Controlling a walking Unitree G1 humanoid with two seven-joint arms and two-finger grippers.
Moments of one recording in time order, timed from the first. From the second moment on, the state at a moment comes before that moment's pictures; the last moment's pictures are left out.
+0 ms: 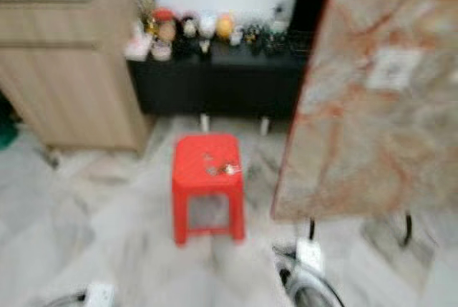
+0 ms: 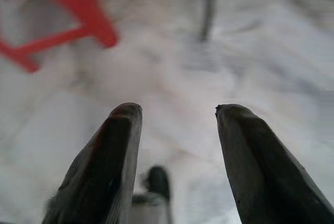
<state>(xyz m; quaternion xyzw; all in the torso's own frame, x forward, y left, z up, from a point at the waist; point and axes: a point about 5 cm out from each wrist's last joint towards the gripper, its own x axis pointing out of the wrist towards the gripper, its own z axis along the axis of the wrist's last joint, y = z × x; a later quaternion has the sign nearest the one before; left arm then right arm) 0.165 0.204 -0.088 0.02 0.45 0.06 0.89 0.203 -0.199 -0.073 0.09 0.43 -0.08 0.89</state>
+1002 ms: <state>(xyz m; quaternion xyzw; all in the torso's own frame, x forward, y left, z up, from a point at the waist) 0.277 0.197 0.012 0.04 0.13 -0.01 0.99 0.199 -0.188 -0.076 0.09 0.44 -0.05 0.89</state>
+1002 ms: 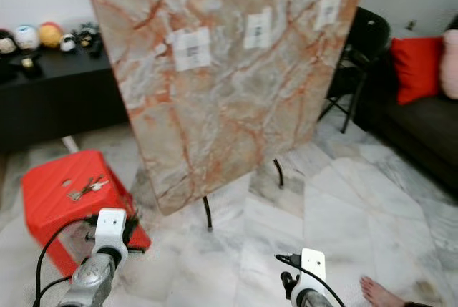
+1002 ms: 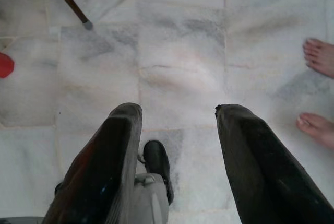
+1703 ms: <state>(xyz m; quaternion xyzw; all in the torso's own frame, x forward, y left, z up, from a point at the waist) 0.298 0.161 0.100 0.03 -0.03 -0.06 1.00 0.201 -0.189 -0.075 0.08 0.44 -0.05 0.89</state>
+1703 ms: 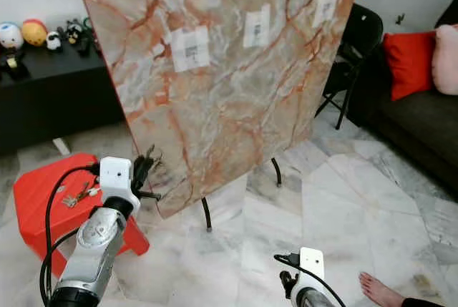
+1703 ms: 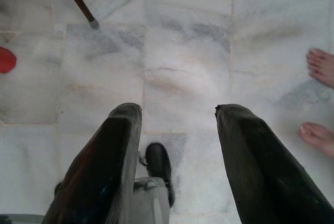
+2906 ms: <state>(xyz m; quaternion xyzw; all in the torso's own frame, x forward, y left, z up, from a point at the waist) 0.296 0.149 0.111 0.04 -0.03 -0.06 1.00 0.206 -0.190 -0.072 0.08 0.43 -0.05 0.90</state>
